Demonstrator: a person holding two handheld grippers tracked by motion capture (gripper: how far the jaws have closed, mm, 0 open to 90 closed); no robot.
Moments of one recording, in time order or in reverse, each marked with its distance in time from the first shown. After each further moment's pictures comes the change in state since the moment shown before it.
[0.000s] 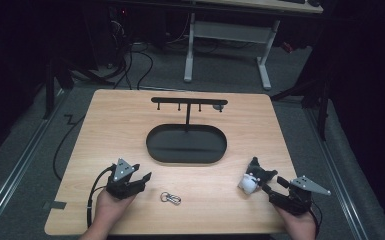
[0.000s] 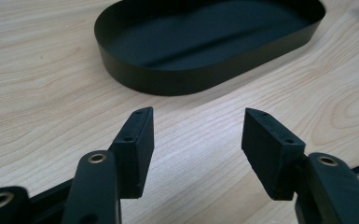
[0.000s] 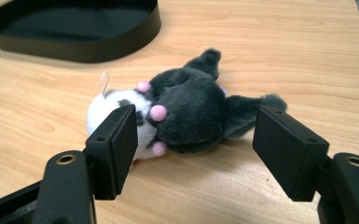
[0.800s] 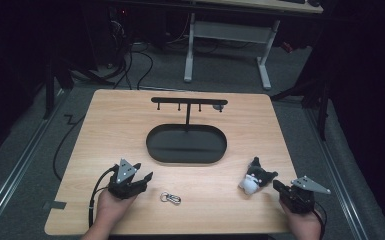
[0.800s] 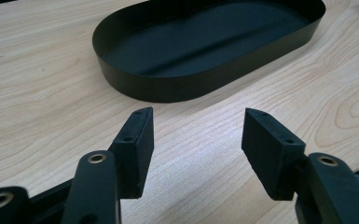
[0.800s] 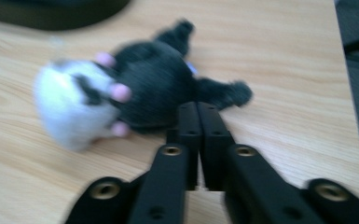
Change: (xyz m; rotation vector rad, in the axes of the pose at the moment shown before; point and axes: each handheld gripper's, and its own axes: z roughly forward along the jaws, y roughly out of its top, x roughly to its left) left arm -0.005 0.001 -0.001 -0.030 0.013 0.032; right arm -0.013 -0.004 0.001 0.076 -0.077 -0.068
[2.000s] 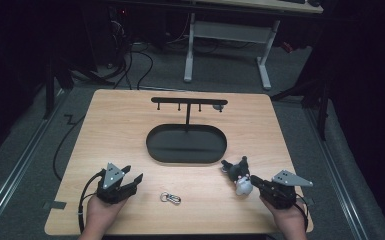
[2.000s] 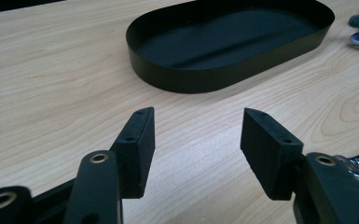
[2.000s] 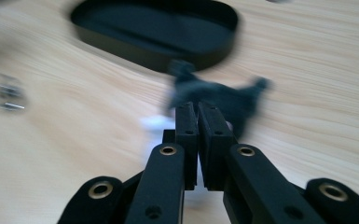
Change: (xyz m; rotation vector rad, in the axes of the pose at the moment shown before) left arm 0.009 -0.008 -0.023 -0.025 0.037 -0.029; right arm 0.050 0.033 0.006 -0.076 0.250 -0.118
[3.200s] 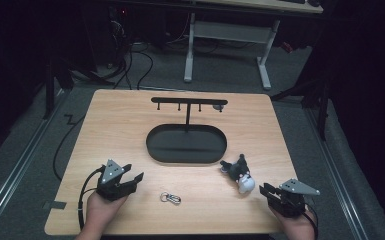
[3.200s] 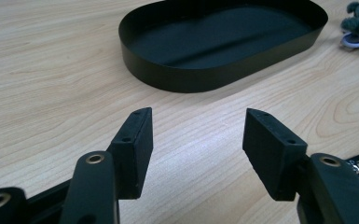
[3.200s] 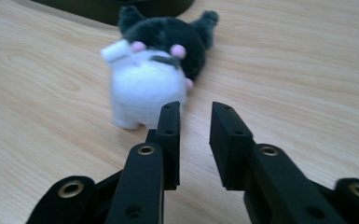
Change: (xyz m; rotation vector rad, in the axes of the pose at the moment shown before) left arm 0.012 0.003 0.003 0.023 -0.046 -0.032; right arm -0.012 -0.028 -0.015 0.095 -0.122 0.040
